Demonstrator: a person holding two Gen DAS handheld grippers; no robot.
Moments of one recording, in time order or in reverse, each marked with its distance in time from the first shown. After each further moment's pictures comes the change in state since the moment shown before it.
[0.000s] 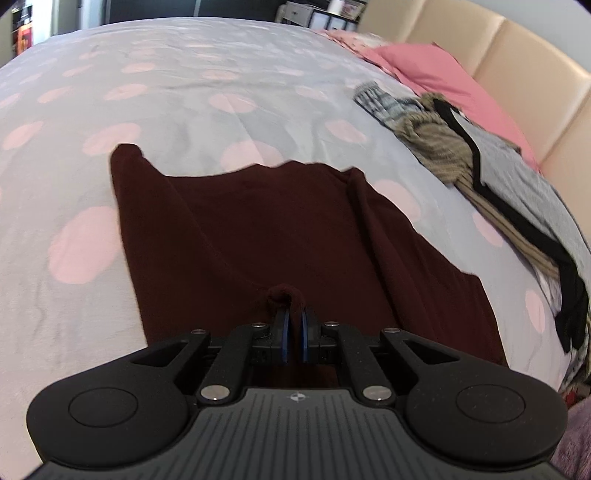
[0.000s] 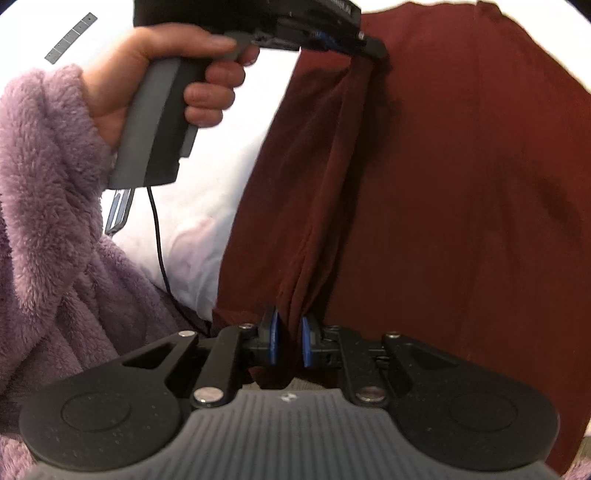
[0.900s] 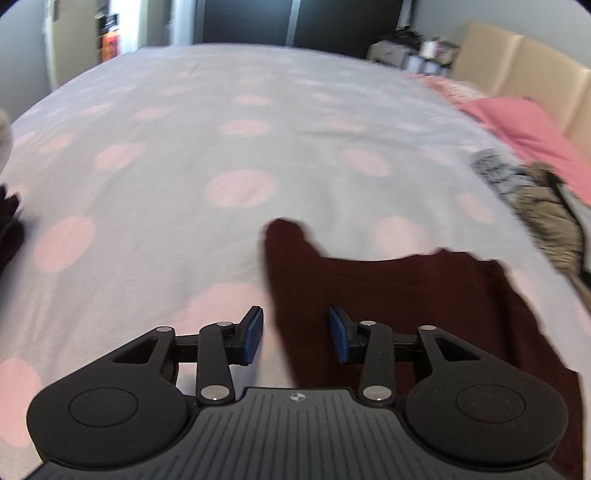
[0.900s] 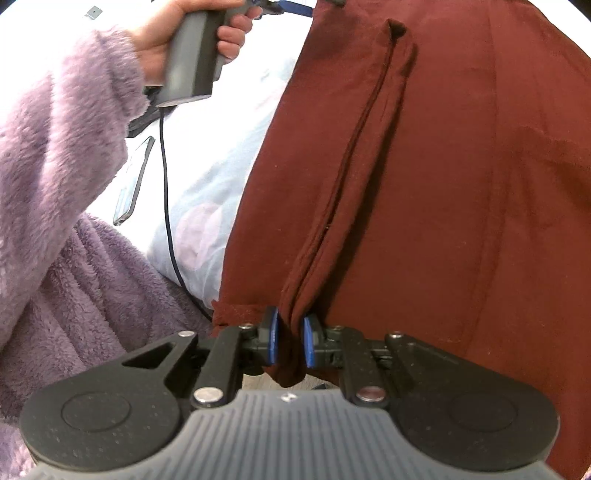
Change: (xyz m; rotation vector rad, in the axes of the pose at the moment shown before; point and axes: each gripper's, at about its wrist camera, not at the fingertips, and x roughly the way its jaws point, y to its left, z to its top) left arm 0.009 0.092 0.044 -0.188 -0.125 0.266; right arm 0.027 0.001 0.007 -0.001 0.037 0.042
